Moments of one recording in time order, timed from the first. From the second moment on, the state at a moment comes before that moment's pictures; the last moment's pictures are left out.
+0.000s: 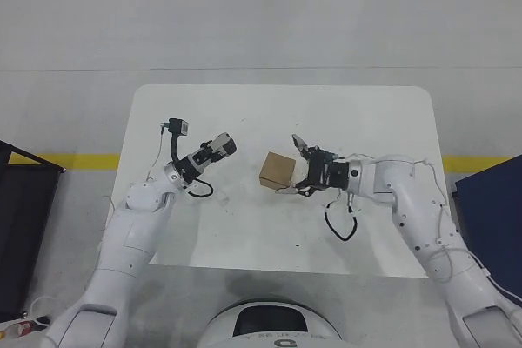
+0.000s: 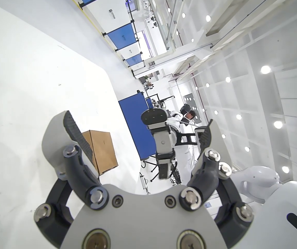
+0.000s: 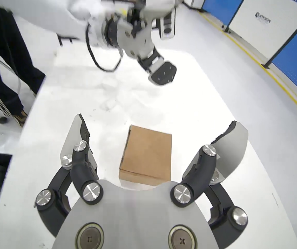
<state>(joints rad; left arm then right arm) 1.14 -1.31 -1.30 -1.13 -0.24 -0.70 -0.78 -1.13 -1.05 1.13 -1.54 -1.34 -1.00 -0.17</state>
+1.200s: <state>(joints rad) 1.14 -1.31 -1.30 -1.13 -0.24 -0.70 -0.78 -0.93 -1.11 0.91 -1.41 -1.04 -0.79 0.36</state>
